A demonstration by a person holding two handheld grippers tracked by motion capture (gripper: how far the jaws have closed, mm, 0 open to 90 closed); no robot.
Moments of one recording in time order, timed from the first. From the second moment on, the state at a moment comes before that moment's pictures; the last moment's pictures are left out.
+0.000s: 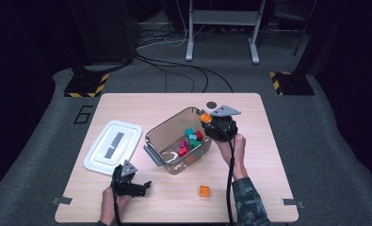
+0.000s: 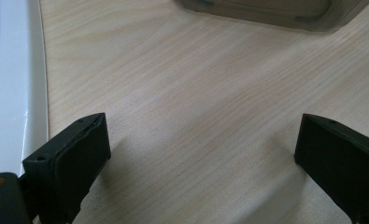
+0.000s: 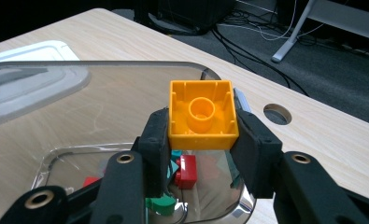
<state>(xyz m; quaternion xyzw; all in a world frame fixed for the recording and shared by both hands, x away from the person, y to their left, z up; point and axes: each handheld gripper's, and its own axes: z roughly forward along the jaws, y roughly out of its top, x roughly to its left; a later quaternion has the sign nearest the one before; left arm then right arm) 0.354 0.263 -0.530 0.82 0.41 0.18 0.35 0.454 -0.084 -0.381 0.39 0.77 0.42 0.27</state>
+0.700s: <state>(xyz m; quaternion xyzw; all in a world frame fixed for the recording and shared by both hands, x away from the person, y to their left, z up) 0.354 0.262 -0.530 0.82 0.41 0.18 0.35 0.418 -0.105 -0.381 0.39 0.76 0.45 0.27</state>
